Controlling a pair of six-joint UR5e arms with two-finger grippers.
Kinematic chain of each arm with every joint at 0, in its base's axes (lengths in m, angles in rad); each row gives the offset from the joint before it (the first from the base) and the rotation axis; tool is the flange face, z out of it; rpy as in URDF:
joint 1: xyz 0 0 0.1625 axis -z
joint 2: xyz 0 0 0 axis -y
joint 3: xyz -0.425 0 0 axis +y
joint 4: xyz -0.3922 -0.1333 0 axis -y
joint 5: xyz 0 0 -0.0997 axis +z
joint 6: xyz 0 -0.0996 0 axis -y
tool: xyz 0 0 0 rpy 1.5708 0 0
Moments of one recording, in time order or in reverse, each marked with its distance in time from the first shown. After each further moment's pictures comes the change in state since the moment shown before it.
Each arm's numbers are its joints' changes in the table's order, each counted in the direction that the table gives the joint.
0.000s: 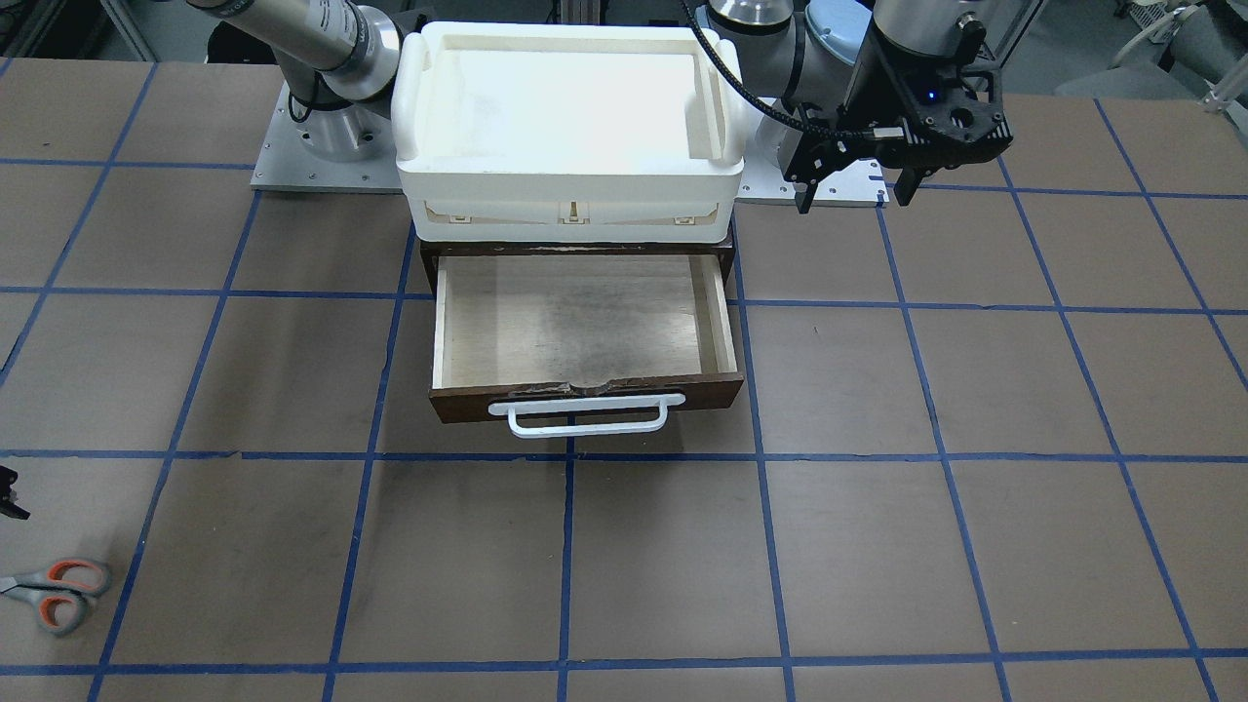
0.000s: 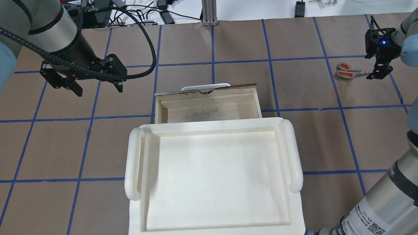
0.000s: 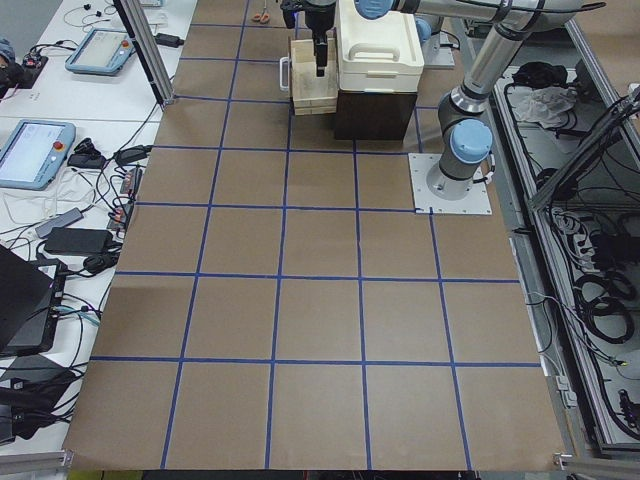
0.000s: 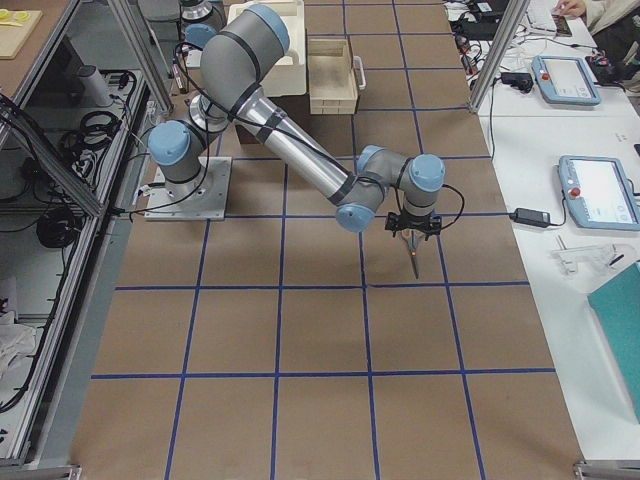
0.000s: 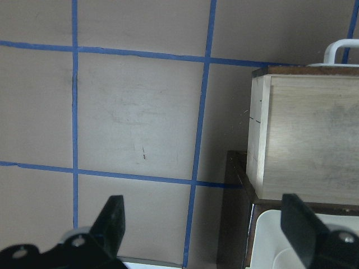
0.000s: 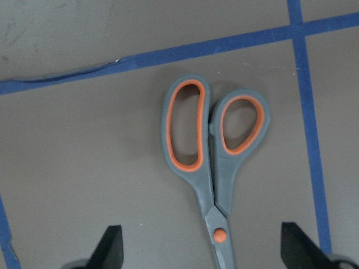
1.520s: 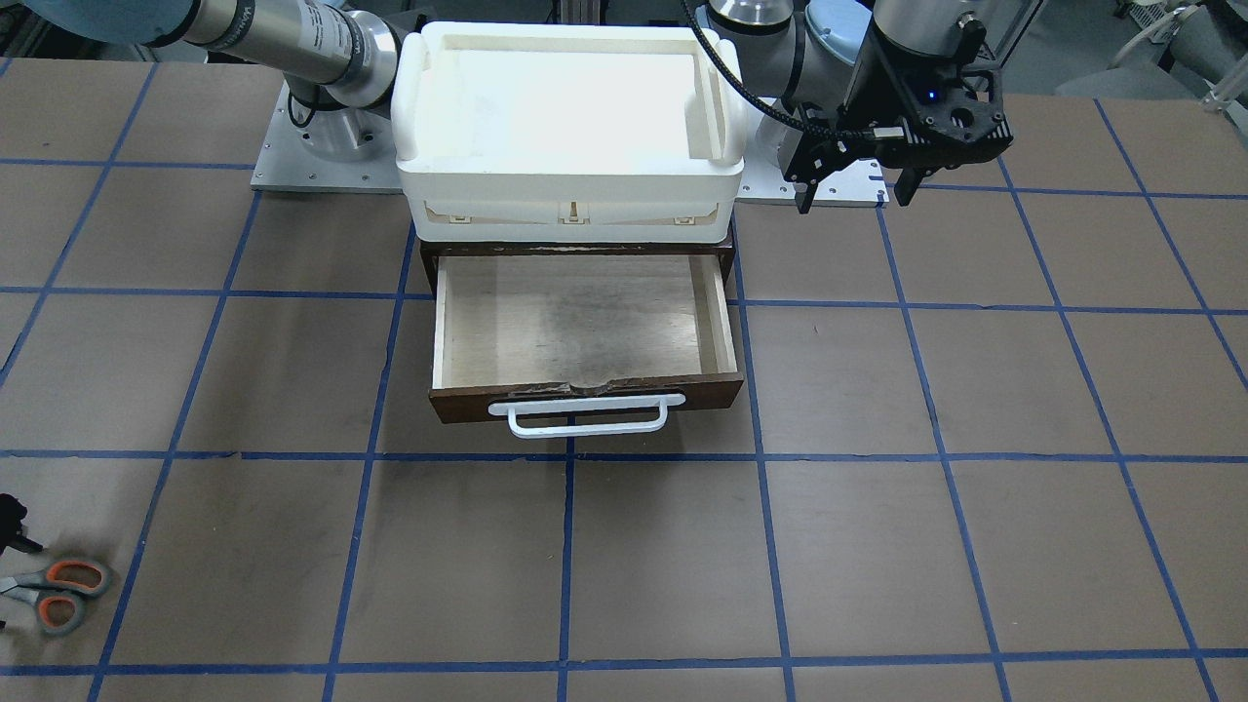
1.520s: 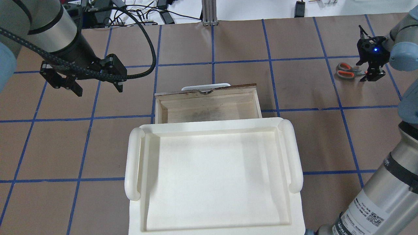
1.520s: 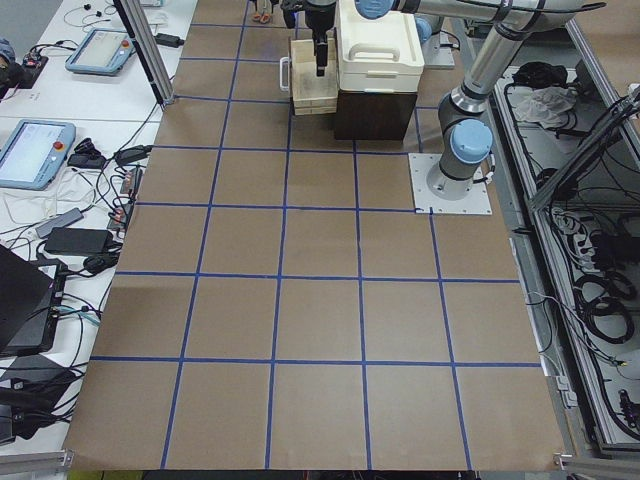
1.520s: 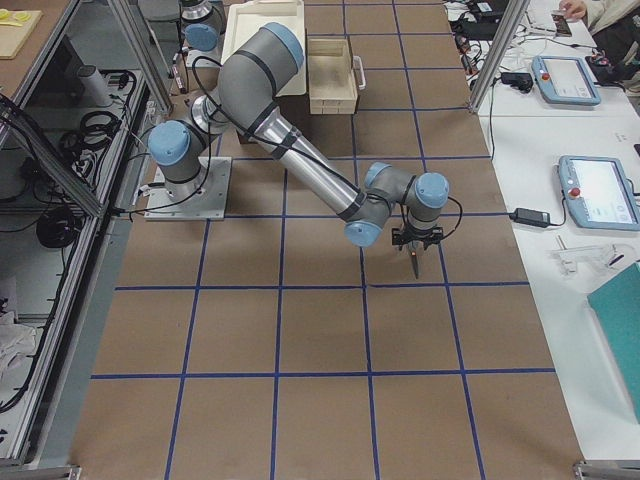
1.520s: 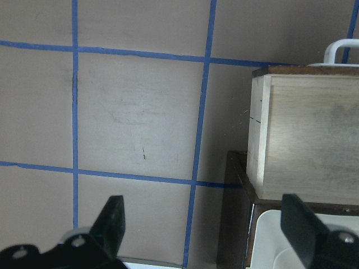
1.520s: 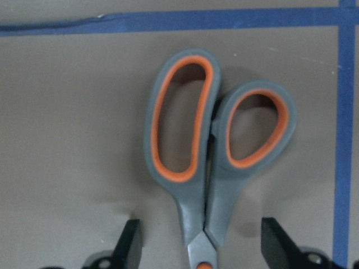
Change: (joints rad) left arm 0.000 0.000 0.000 0.000 0.000 0.000; right arm -0.003 0.094 0.051 -0.013 0.009 -0.123
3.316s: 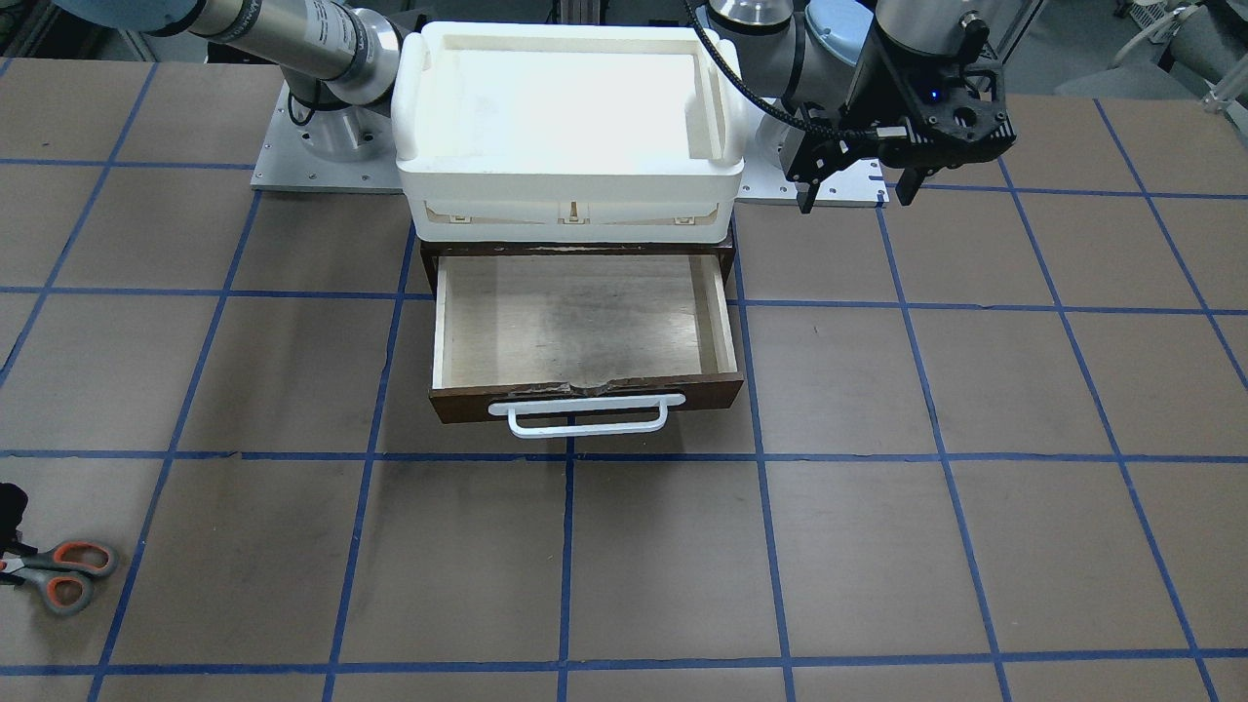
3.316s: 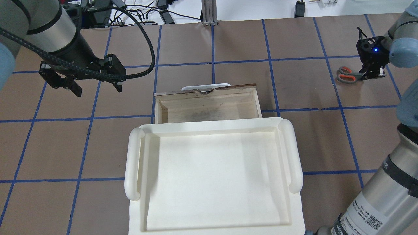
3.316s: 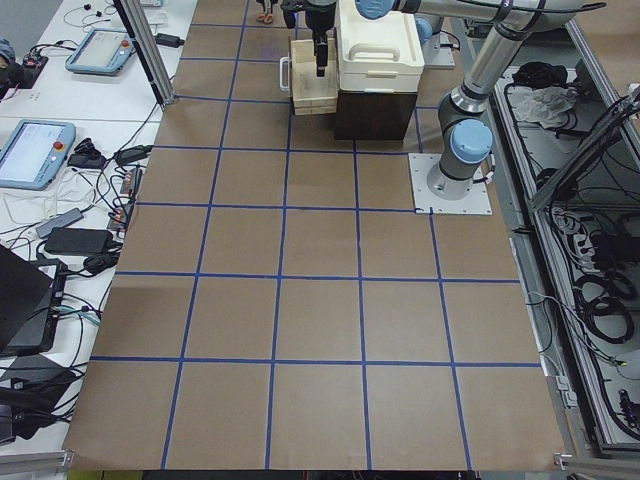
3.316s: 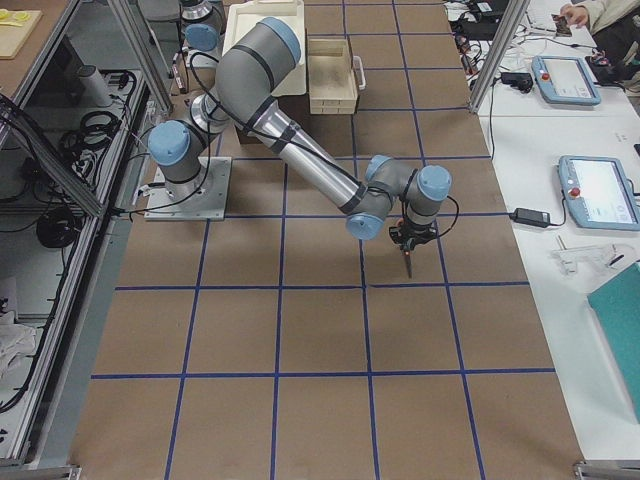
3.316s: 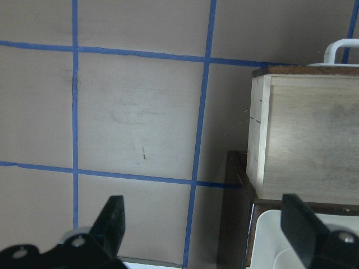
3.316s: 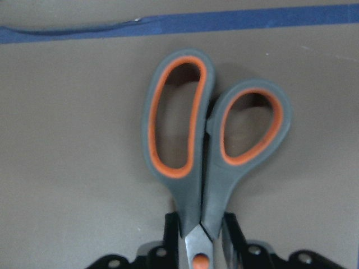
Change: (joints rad) left arm -0.004 0.002 0.000 -0.001 0.000 0.000; right arm -0.021 -0.031 0.000 0.073 0.079 0.021
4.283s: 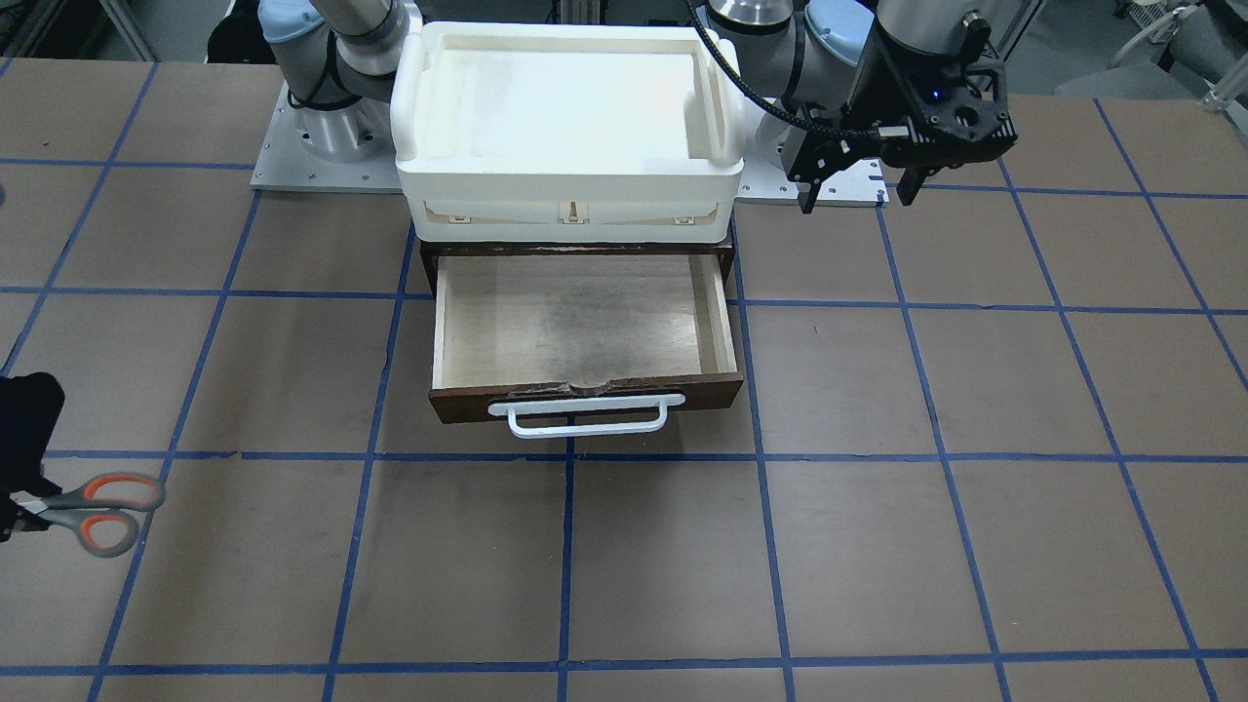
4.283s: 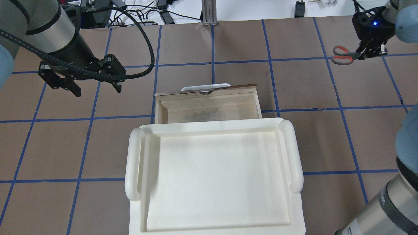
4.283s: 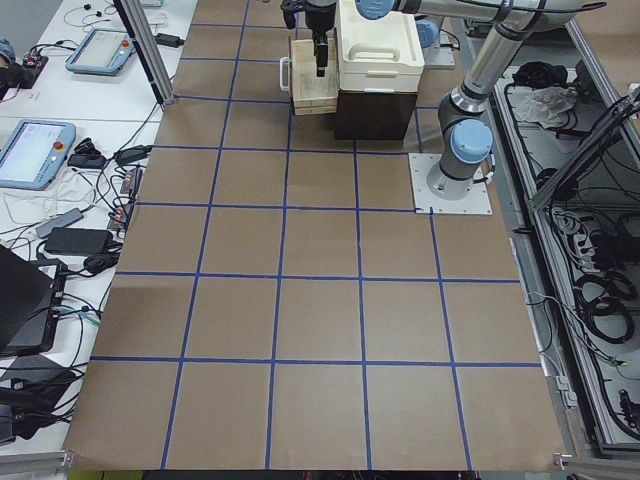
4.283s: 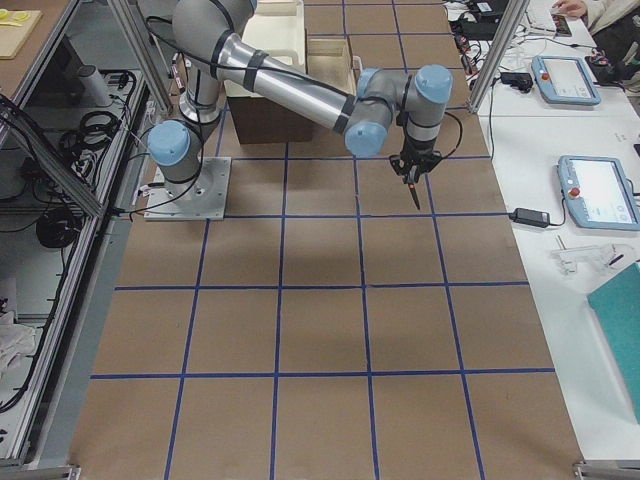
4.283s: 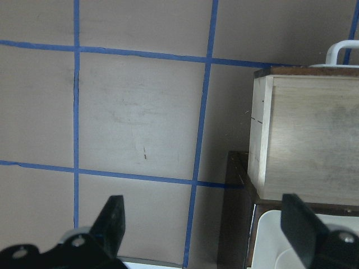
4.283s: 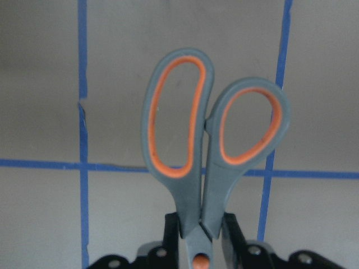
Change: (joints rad) left arm -0.002 0.000 0.001 0.002 0.001 0.000; right arm -0.200 -0.309 -0.001 0.254 -0.002 0.092
